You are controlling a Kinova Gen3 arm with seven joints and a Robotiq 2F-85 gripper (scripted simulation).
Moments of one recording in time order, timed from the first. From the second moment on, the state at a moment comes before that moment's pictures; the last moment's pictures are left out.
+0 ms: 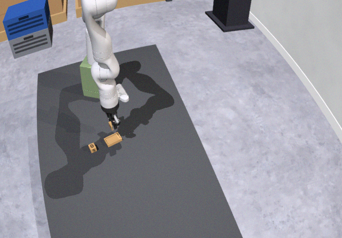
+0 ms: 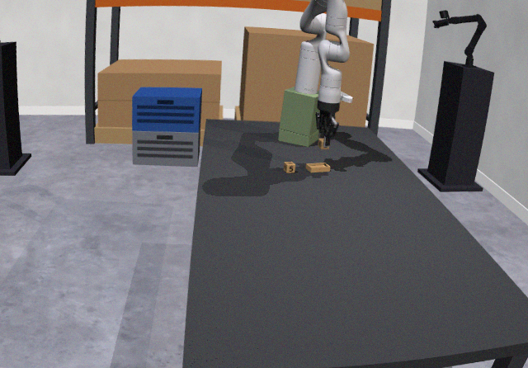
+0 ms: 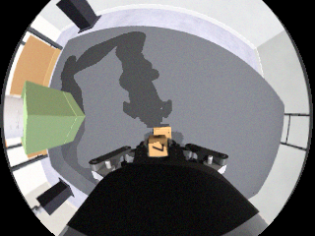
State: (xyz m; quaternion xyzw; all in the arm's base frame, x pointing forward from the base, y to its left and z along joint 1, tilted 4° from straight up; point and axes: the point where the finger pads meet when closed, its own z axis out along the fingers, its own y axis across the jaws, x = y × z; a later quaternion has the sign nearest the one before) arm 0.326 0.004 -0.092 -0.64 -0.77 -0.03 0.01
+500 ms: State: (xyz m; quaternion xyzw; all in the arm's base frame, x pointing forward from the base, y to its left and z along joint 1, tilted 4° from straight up) arm 0.335 0.003 -0.058 -0.63 -0.77 -0.03 0.00
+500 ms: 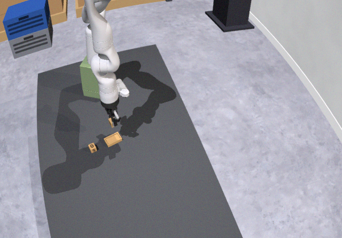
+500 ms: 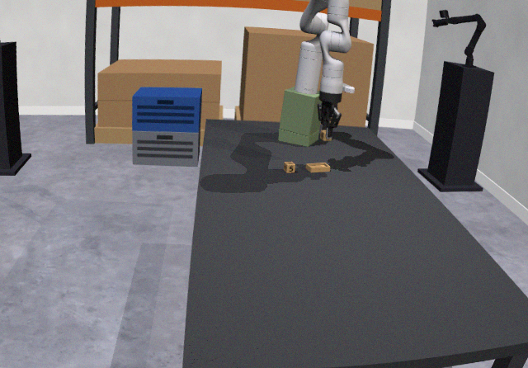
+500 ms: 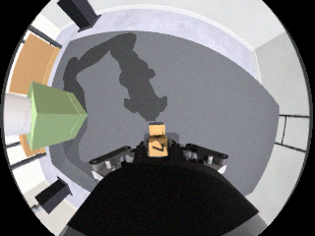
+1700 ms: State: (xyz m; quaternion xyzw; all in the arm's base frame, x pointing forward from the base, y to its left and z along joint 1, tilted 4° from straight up) arm 0.319 0.092 -0.068 -0.63 -0.78 -0.04 0.00
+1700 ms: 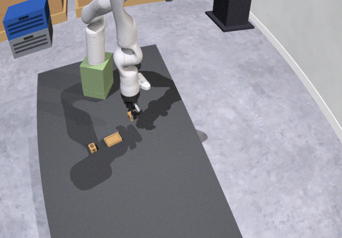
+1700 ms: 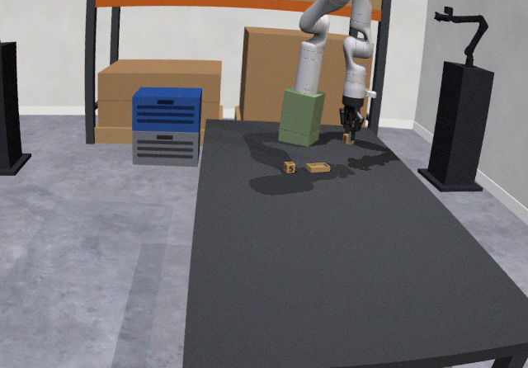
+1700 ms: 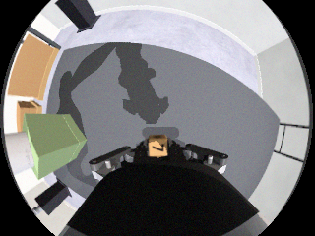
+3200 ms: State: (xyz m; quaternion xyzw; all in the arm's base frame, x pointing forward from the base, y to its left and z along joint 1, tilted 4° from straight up) arm 0.321 0.096 -0.158 -0.64 -0.77 -0.03 0.00
